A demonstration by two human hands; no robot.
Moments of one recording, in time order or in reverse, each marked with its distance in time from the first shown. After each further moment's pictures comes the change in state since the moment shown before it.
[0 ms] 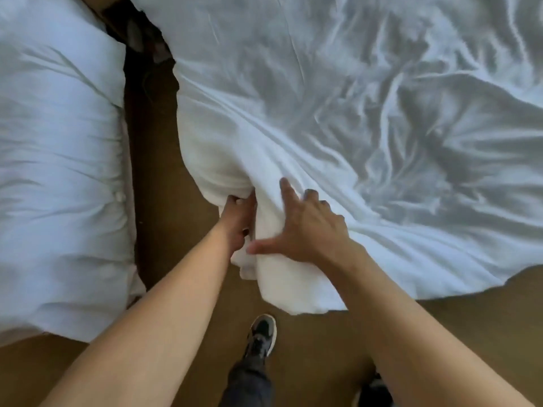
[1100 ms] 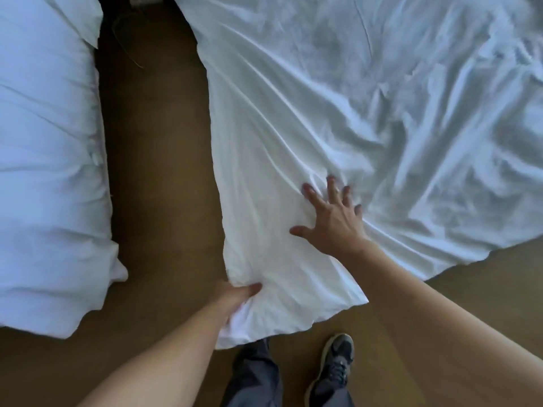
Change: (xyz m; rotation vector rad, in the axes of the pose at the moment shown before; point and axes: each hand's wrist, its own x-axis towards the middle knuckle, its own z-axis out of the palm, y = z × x) left_hand 0.001 -0.199 -0.192 0.382 -0.083 -0.465; right_hand 0.038 -0.042 0.149 -0.366 0.067 0.084
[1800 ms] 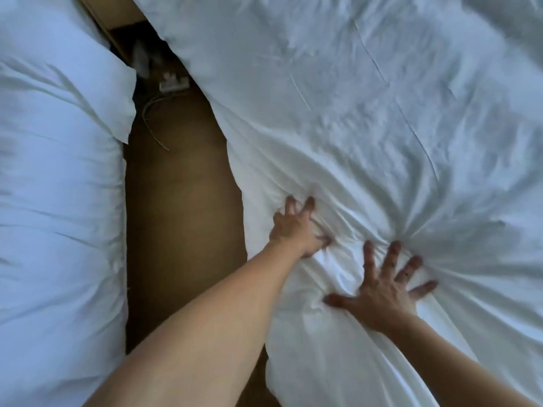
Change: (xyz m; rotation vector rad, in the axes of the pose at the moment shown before) left_hand 0.042 0.413 -0.086 0.842 0.281 0.808; right_hand 0.189 -0.032 -0.029 0.023 -0.053 0.362
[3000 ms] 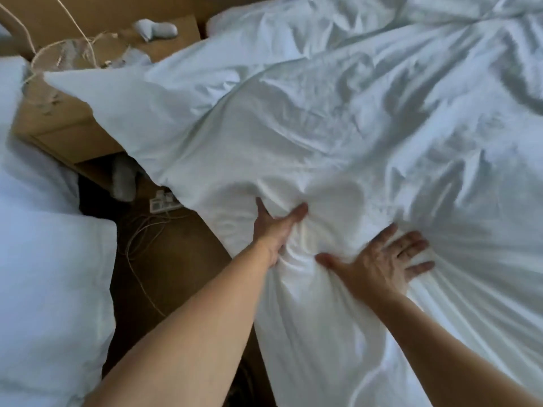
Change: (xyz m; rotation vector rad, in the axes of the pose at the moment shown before) left_hand 0.601 -0.121 -0.447 -1.257 0.089 -0.177; right_hand 0.561 -0.474 -0.331 0.183 0.167 0.200
